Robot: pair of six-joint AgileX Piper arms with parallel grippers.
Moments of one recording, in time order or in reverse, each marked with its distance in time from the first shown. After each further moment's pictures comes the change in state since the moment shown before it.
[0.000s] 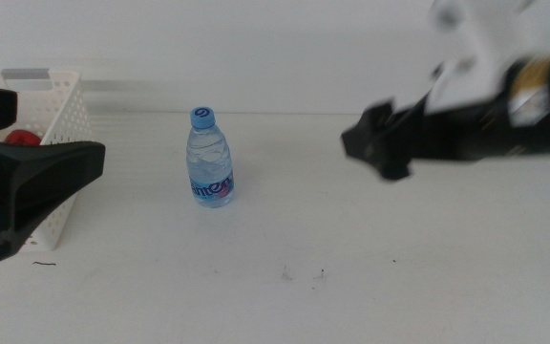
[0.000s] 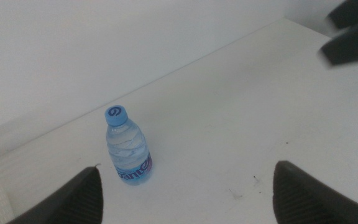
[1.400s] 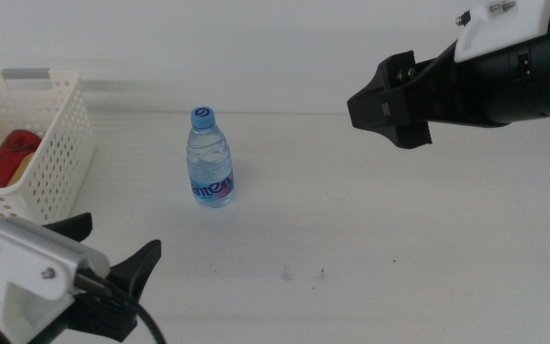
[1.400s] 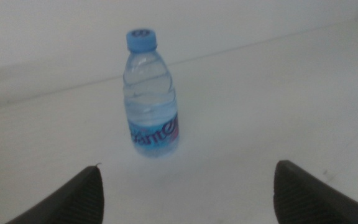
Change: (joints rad) left arm -0.057 0.154 0.762 0.008 -1.075 -0.116; right arm 0.007 -0.017 -0.140 0.053 0.141 -0.046
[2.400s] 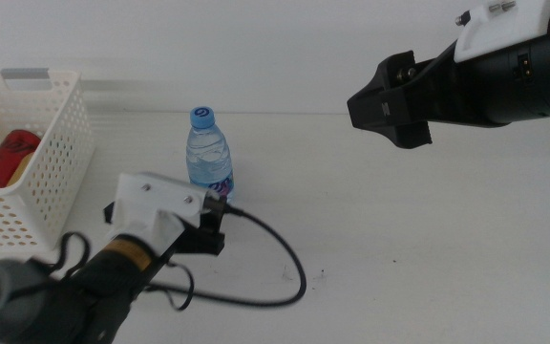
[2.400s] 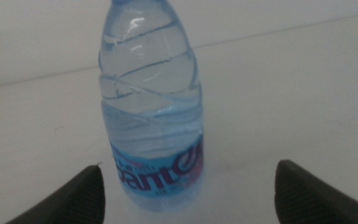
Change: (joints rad) left arm 0.045 0.966 -0.279 0.067 -0.656 -0.135; right arm 0.000 0.000 0.000 0.000 0.000 0.000
